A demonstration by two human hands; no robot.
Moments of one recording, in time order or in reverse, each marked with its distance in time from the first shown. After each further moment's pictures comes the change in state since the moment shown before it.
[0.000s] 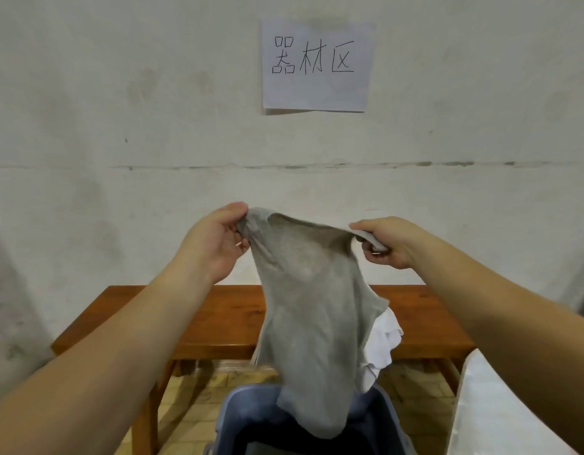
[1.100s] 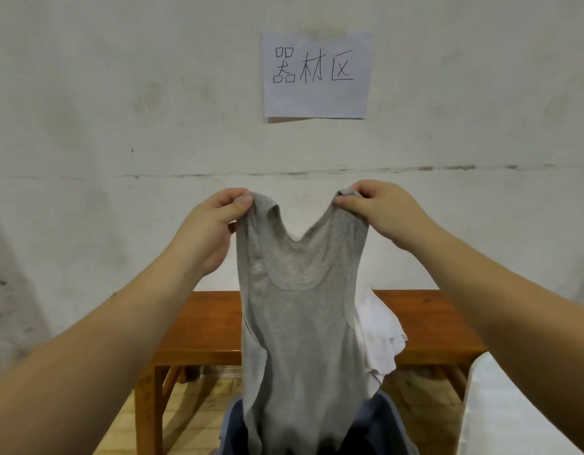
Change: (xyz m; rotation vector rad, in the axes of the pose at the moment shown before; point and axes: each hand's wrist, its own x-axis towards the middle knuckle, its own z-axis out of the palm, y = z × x) left_hand -0.003 0.023 0.003 0.314 -0.147 0.292; right_hand -0.039 -0.036 0.011 -0.572 0.079 -0.739
